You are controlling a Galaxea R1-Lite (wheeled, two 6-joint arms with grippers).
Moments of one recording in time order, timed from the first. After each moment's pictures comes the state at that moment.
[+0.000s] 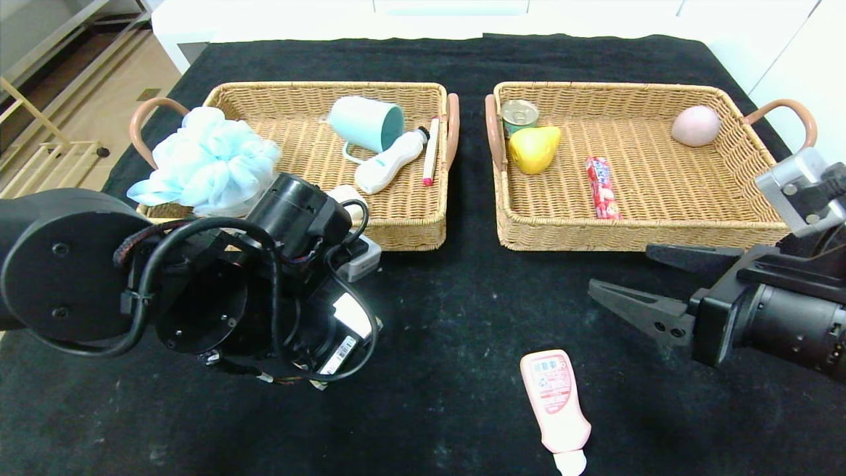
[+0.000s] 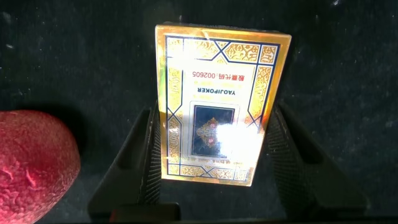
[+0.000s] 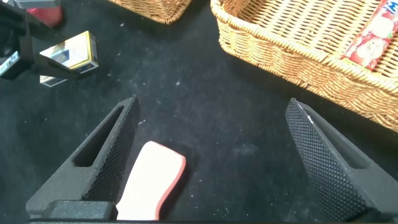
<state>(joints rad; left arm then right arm) -0.60 1.70 -1.26 0.49 0.32 0.11 0.53 1.33 -0.73 -0.43 0.10 -0.02</state>
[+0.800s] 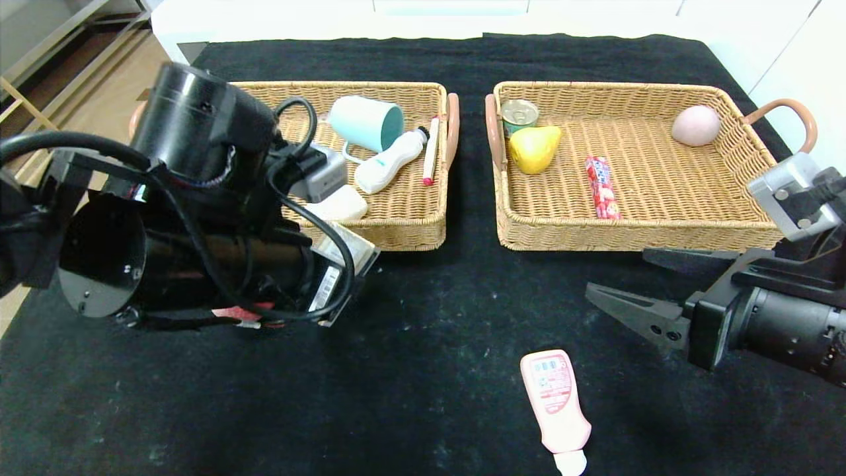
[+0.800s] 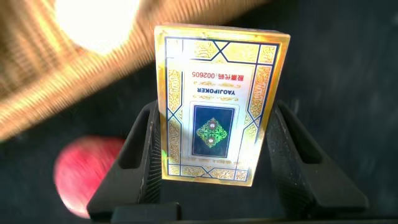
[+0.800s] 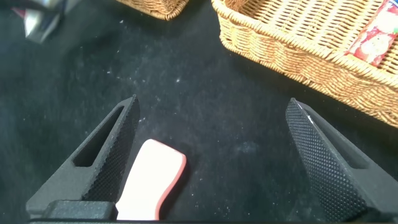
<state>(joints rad) -0.60 1.58 -1.33 0.33 0.32 0.08 0.53 1.33 -0.73 -0.43 0.10 -0.02</state>
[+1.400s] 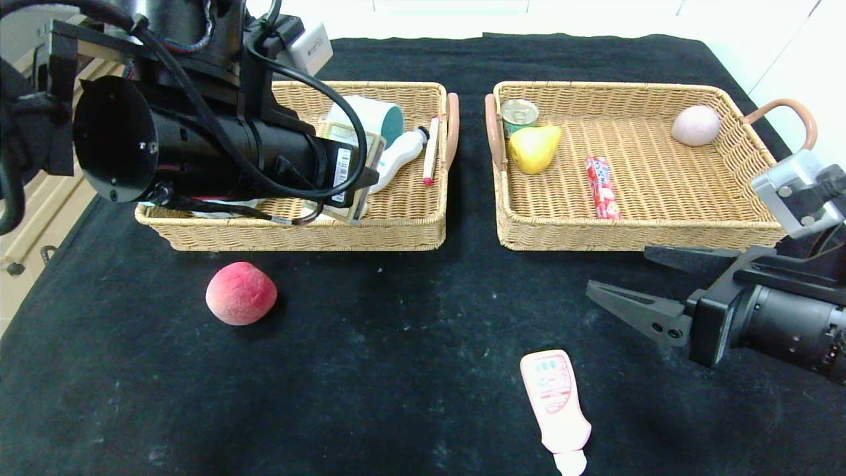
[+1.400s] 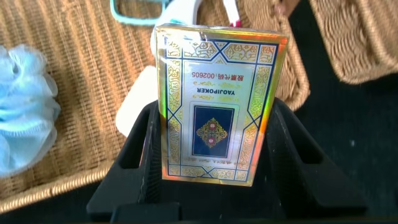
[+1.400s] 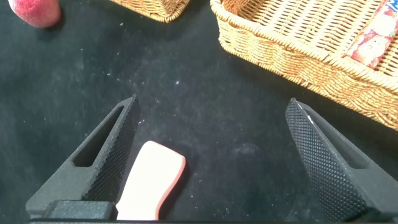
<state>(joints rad) -0.57 1.68 -1.61 0.26 0.33 0.03 0.53 1.33 -0.73 -0.44 0.10 -0.02</state>
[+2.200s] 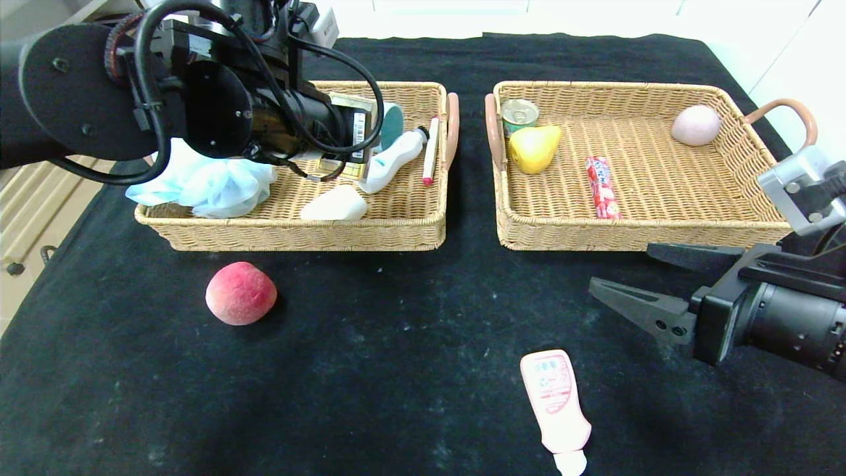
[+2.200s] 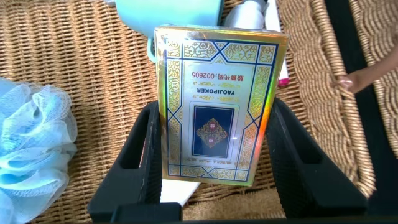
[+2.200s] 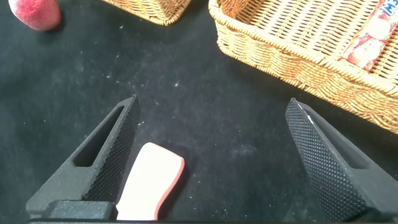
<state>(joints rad) -0.48 1.87 -1.86 0.22 0.35 0.01 0.52 1.33 -0.73 -0.44 0.10 -0.02</state>
